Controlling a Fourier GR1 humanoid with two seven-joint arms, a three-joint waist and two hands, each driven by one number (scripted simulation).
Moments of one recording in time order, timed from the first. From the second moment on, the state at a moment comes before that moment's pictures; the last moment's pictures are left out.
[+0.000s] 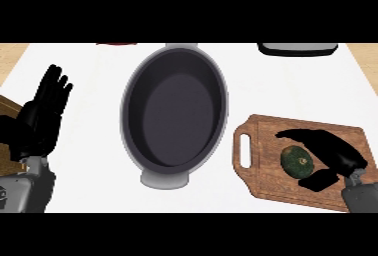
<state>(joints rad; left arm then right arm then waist) -0.21 0.25 0.08 -1.62 0.12 0.16 0.23 -0.15 -0.48 0.16 -1.45 0.74 0.46 -0.09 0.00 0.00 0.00</state>
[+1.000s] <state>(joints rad) -0.24 0.21 0.05 -1.62 0.10 0.13 0.24 -0.27 -0.05 0.45 -1.47 0.94 0.35 0.31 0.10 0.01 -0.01</state>
